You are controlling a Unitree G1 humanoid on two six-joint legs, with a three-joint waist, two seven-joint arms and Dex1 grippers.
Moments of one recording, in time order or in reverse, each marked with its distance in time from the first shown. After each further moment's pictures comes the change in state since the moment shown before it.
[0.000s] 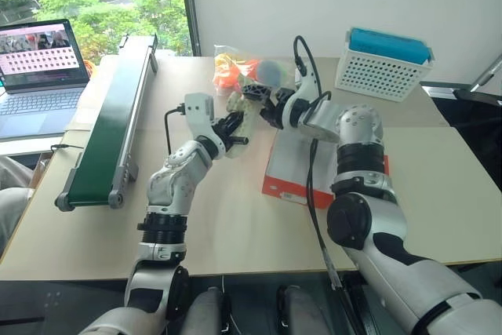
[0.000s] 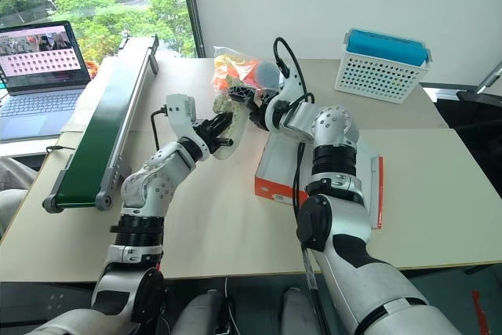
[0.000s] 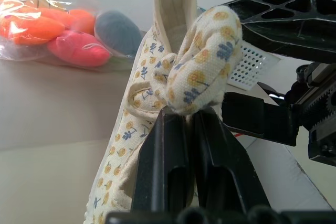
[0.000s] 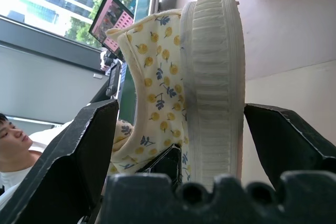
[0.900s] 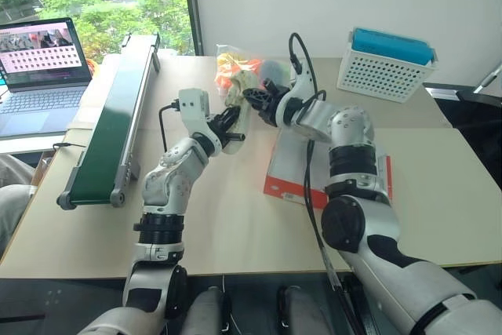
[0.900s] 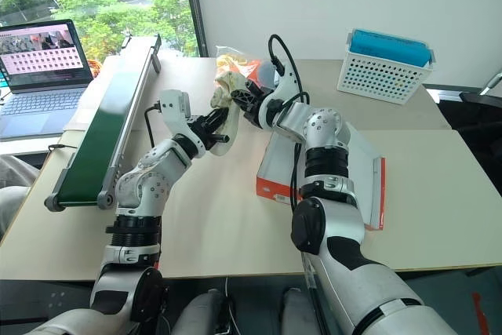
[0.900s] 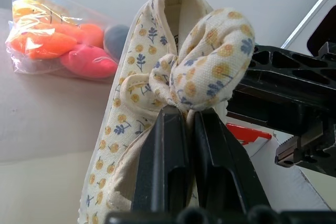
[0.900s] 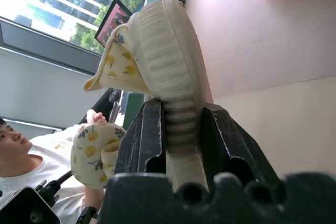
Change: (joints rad) left arm 0.000 -0.004 0.012 -0.039 0.000 0.008 0.001; right arm 0.007 0.047 0.017 -0.024 -0.004 -0.071 -0.005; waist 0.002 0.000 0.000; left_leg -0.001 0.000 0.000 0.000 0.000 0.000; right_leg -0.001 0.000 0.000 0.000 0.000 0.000
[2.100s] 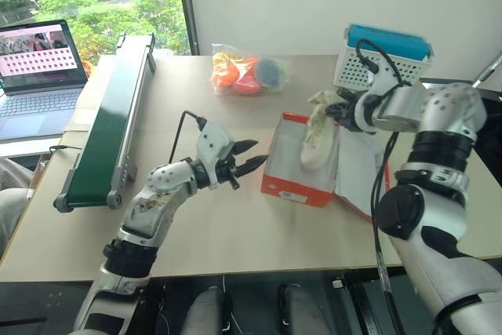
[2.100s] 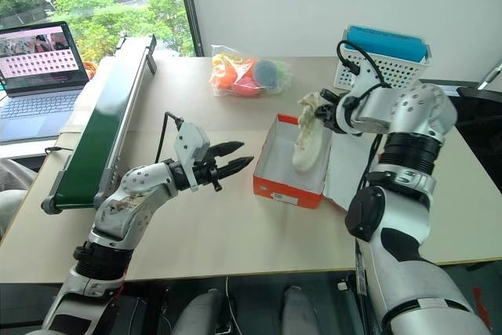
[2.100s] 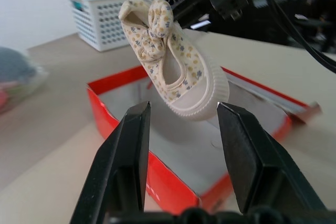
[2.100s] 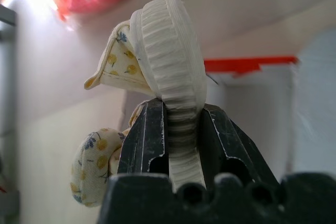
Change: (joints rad) left arm 0.212 0.303 -0.286 -0.236 0.128 -0.186 -0.486; right arm 0.015 -0.408 -0.040 -0.157 -0.092 0.509 -0.298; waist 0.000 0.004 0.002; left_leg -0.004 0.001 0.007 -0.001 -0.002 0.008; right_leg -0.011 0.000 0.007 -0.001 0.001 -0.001
